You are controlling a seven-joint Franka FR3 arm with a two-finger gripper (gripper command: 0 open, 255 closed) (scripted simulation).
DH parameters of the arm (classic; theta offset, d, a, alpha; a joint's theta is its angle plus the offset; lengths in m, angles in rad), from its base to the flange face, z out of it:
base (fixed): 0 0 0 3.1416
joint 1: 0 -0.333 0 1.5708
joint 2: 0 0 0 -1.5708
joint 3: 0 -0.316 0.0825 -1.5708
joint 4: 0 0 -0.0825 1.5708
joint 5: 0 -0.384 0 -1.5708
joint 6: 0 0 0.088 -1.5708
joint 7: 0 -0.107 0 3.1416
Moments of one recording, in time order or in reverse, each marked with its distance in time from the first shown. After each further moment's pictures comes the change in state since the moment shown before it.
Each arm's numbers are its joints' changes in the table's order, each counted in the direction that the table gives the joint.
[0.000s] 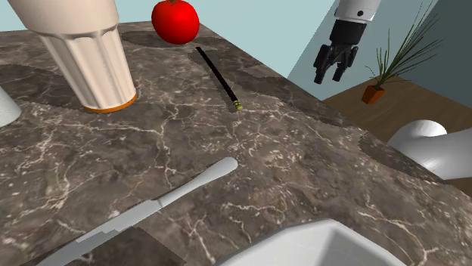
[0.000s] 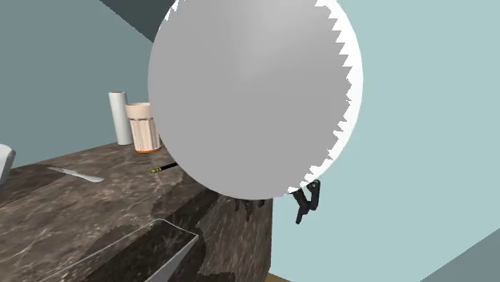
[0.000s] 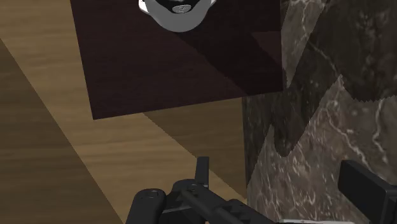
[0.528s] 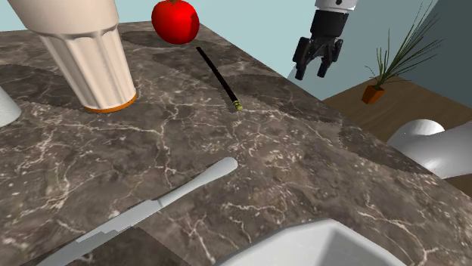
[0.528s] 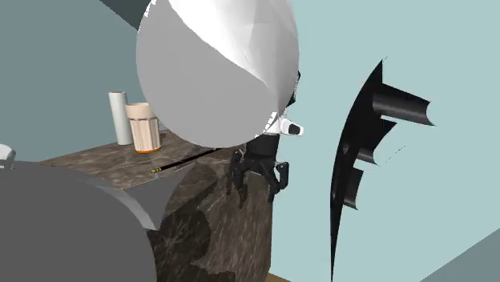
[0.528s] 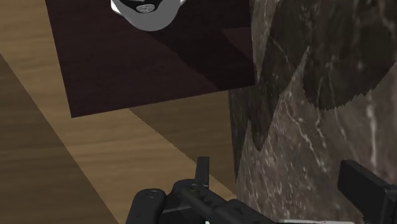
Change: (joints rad) arm -0.036 0.108 -0.127 0.124 -0.079 -0.001 -0.161
